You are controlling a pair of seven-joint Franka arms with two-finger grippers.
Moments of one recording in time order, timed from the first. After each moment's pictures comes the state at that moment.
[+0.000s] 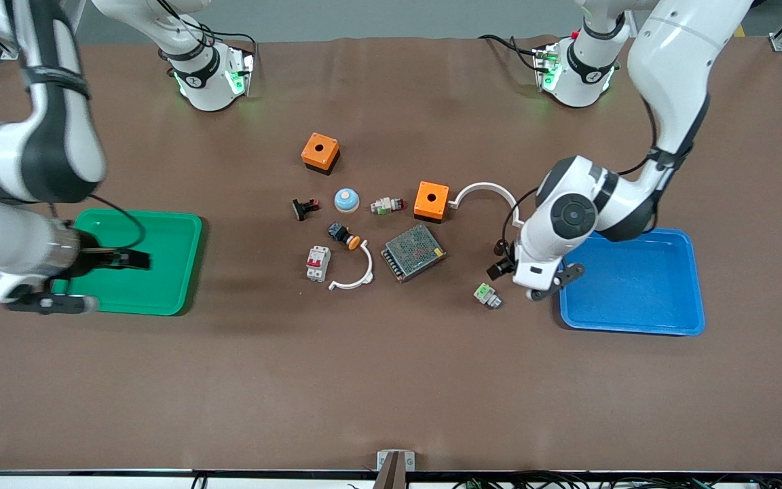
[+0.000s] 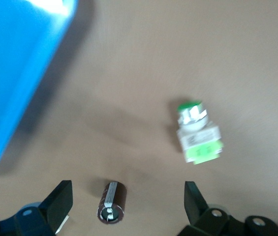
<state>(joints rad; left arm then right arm) 0.00 0.51 -0.46 -1.80 0.22 2.21 -1.06 0.09 0.36 -0.10 -1.46 0.05 1.67 0.06</state>
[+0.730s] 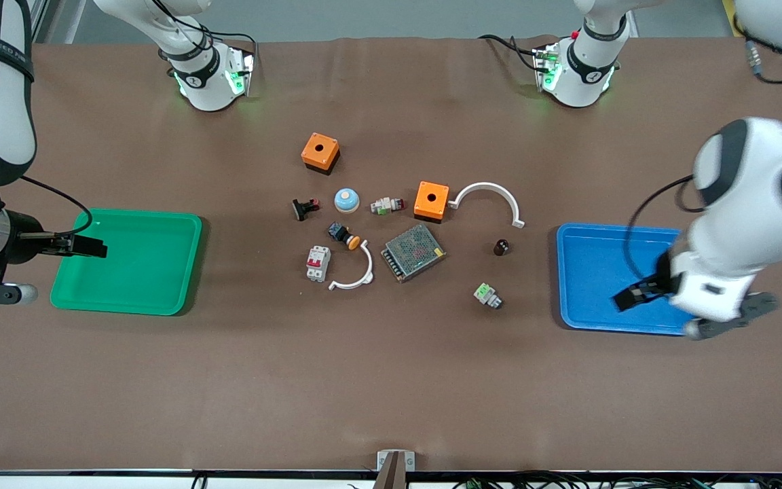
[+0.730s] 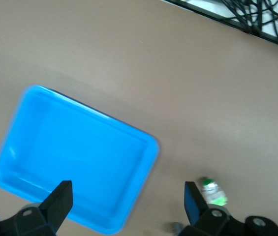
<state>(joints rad) 0.25 0.38 -0.45 -1.43 0.22 1.85 -0.55 0.04 0.35 -0.08 -1.34 0.04 1.50 0.03</state>
